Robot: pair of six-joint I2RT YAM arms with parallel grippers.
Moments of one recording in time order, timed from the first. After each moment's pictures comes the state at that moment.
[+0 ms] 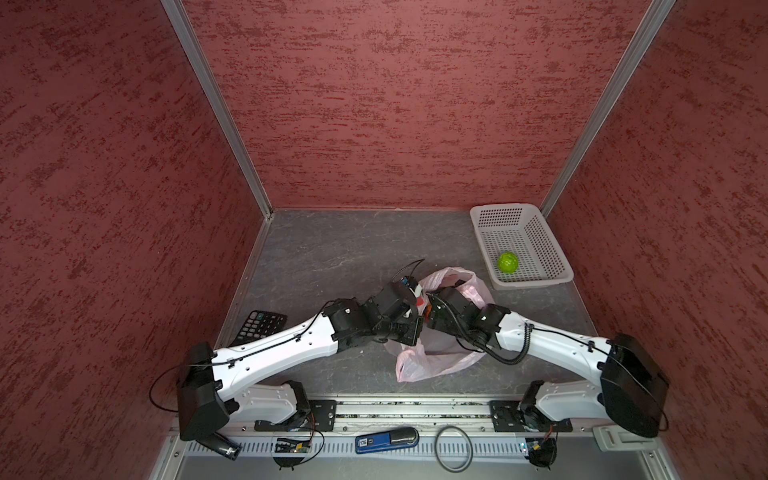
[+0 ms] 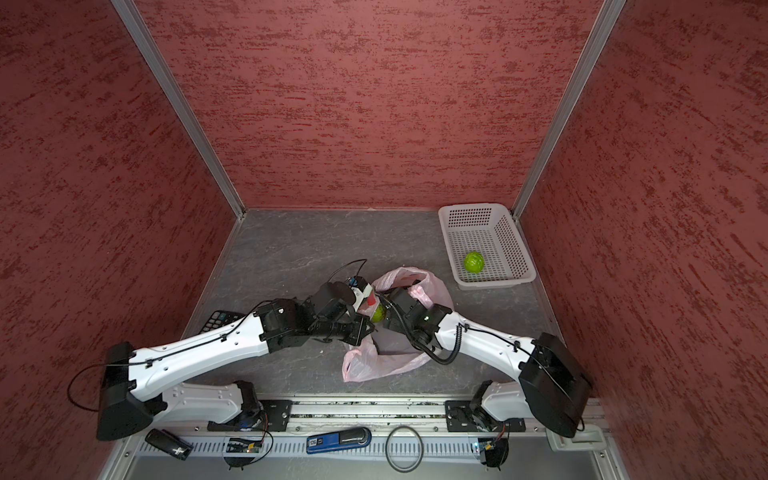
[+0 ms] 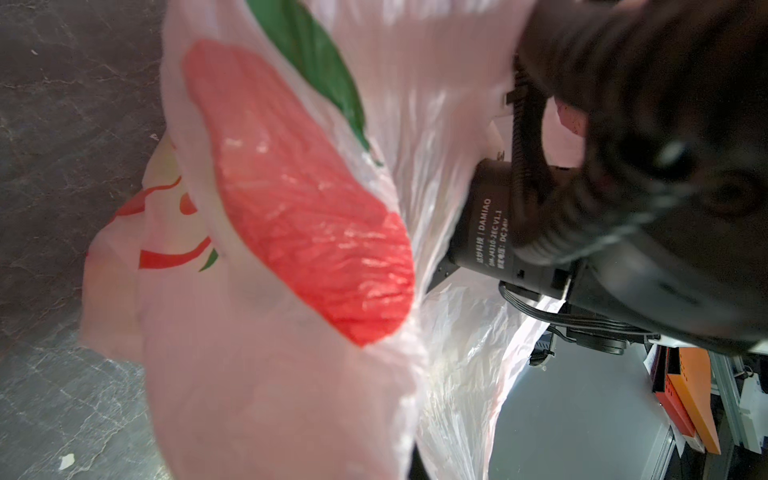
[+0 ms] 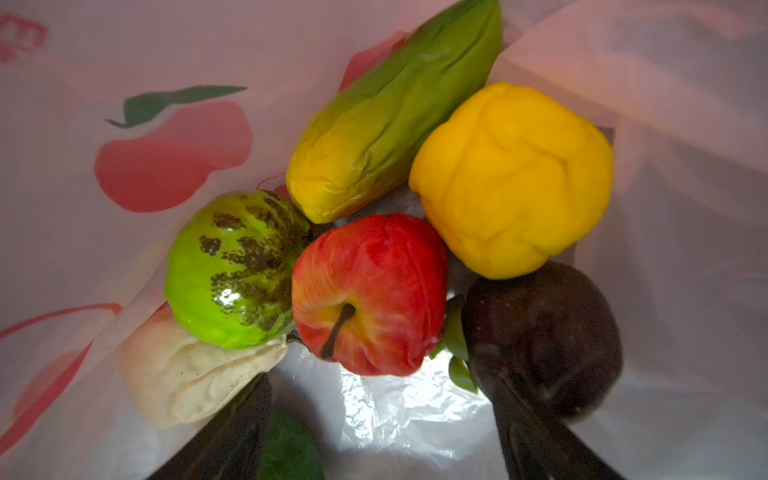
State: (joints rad) left arm -1.06 1.25 1.05 -0.63 0.07 -0.72; right arm 0.85 1.36 0.80 -0.48 0.20 1.07
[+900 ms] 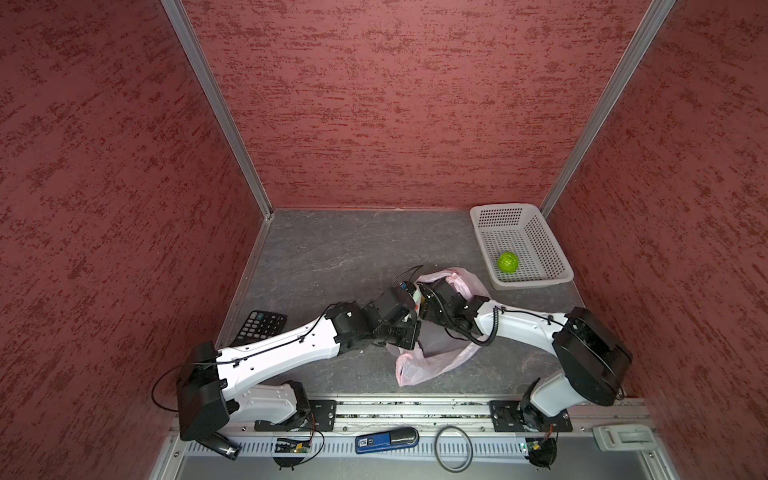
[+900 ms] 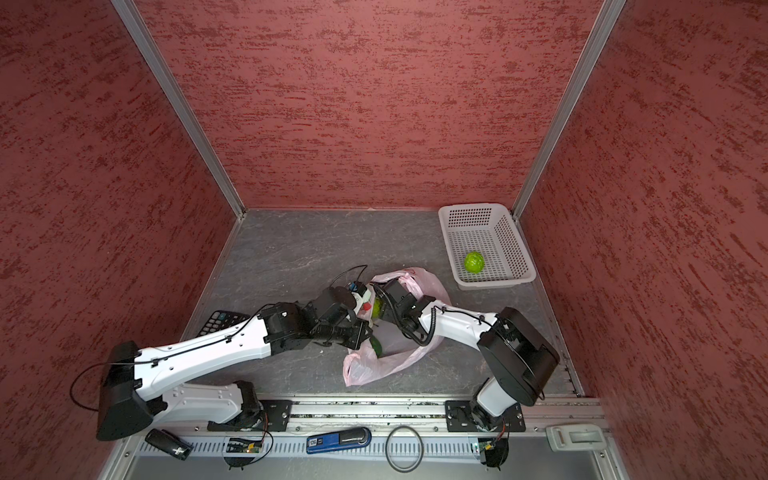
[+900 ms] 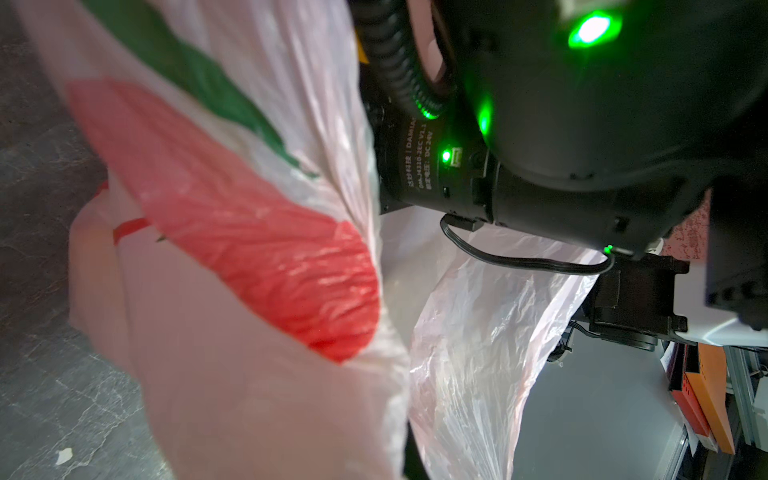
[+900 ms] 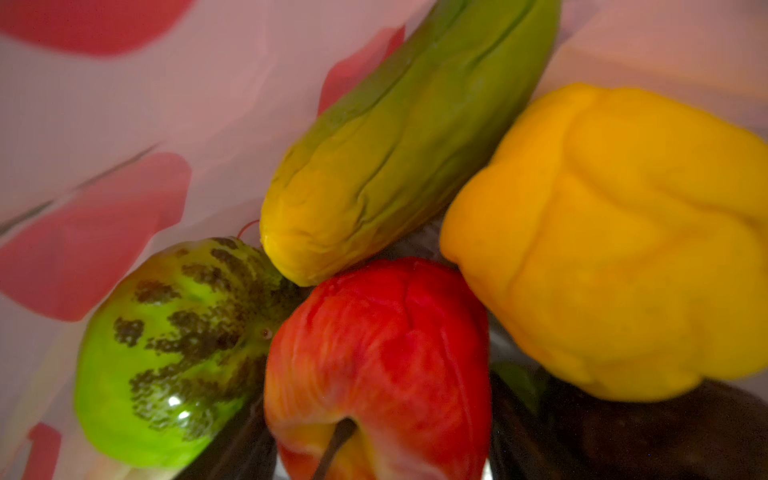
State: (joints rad) left arm -1.06 1.25 0.99 -0.60 0.08 -0.72; right arm 0.78 1.57 0.84 -0.31 0.17 1.04
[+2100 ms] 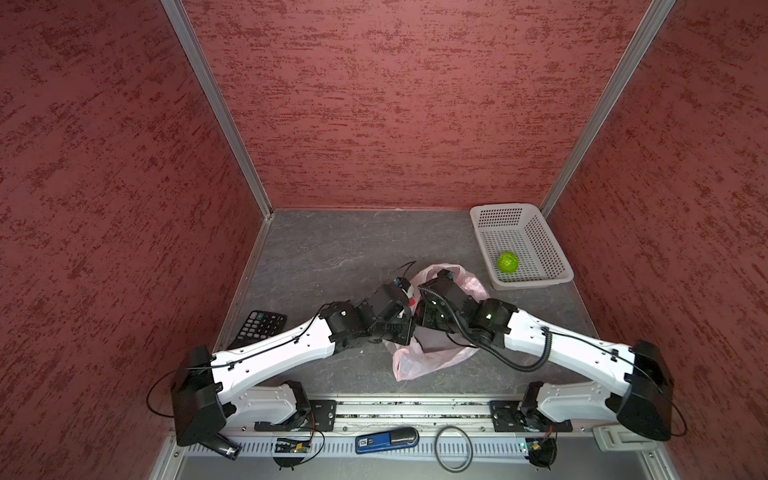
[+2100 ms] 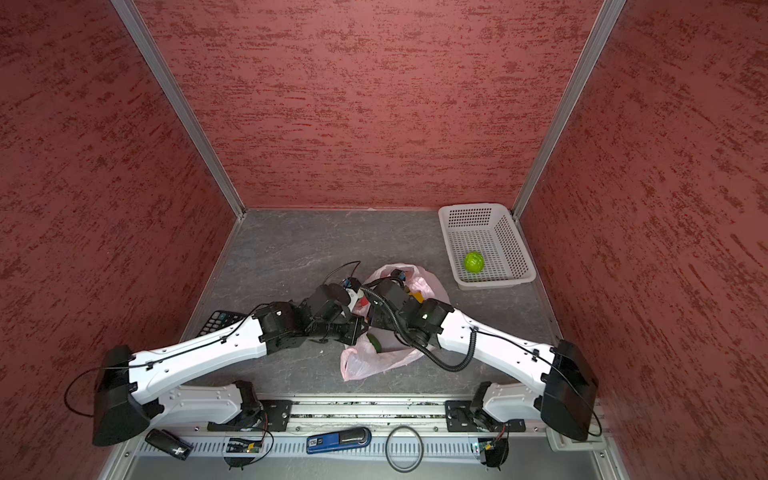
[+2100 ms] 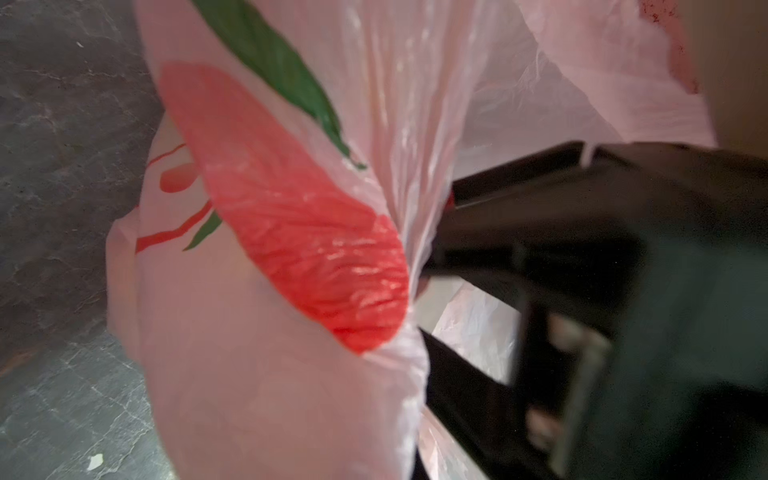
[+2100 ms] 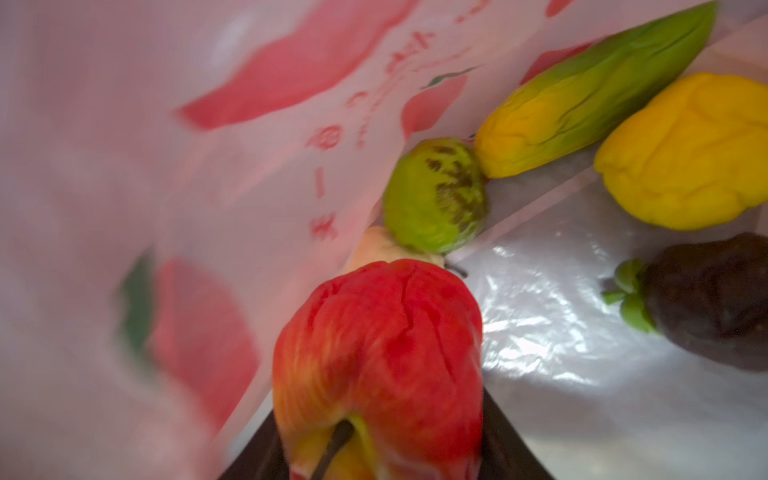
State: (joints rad) left arm -1.01 1.22 0.97 -0.59 0.06 -0.70; right arm 0.98 1.28 1.01 -0.59 0.11 1.05
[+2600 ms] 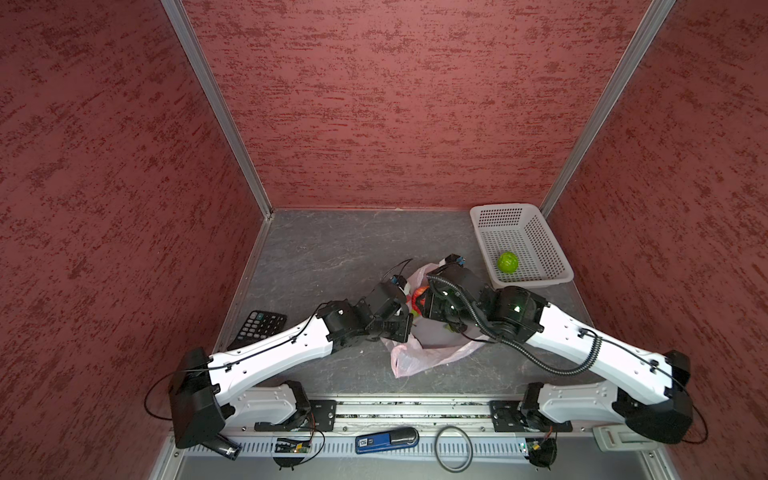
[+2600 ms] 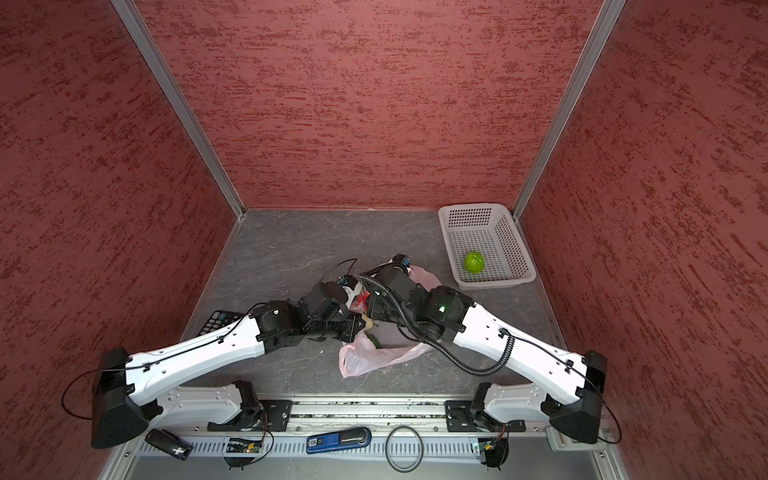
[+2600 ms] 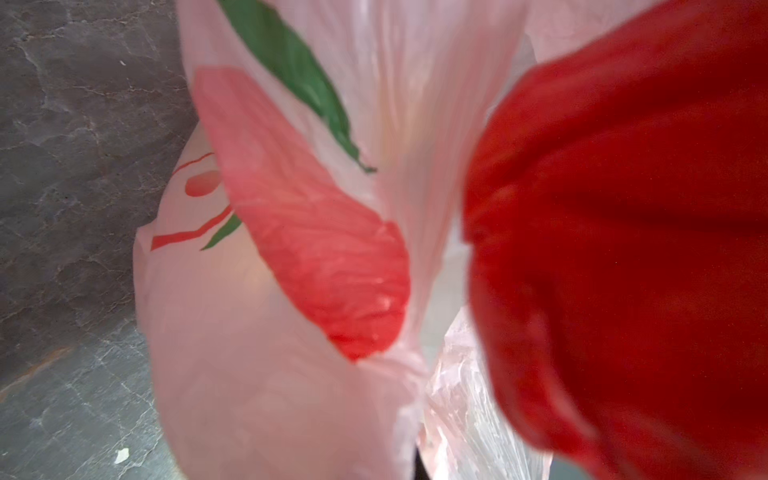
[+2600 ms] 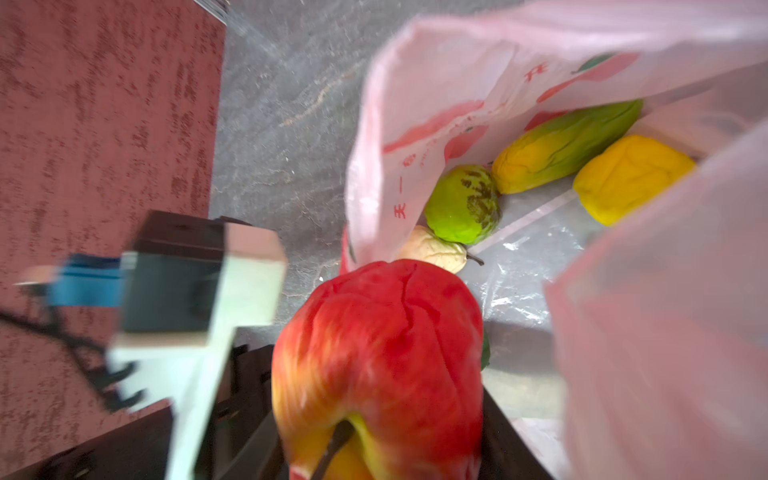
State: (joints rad) left arm -1.00 1.21 0.97 -0.60 0.03 -0.70; right arm 1.03 1.24 1.32 -0.89 0.19 1.05
